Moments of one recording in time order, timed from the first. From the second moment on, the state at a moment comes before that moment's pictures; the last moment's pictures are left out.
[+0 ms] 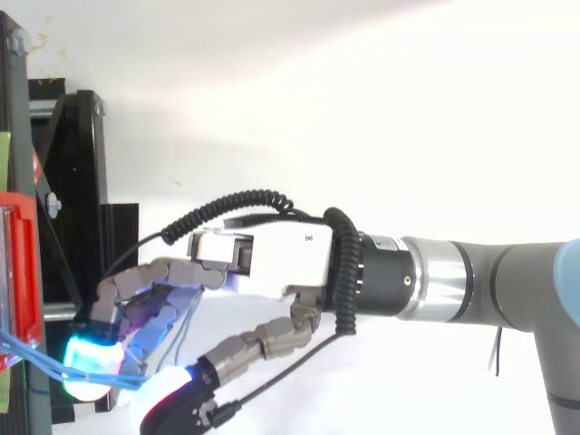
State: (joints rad) arm 0.24 -2.51 -1.19 -2.31 -1.25 -0.07
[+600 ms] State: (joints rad) arm 0.26 -2.51 -1.18 -2.32 -1.25 -0.05
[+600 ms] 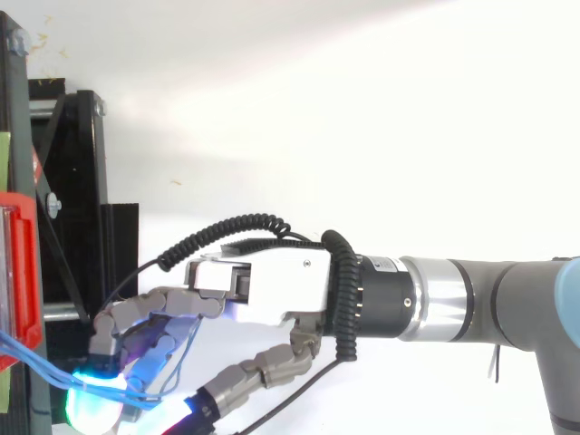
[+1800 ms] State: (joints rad) arm 0.21 -2.41 -1.14 -2.59 -1.30 -0.01
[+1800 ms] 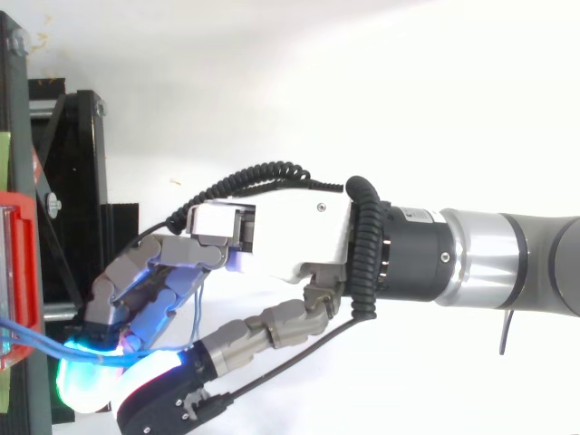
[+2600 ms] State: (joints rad) arm 0.18 -2.37 -1.14 -2.74 -1.31 -0.02
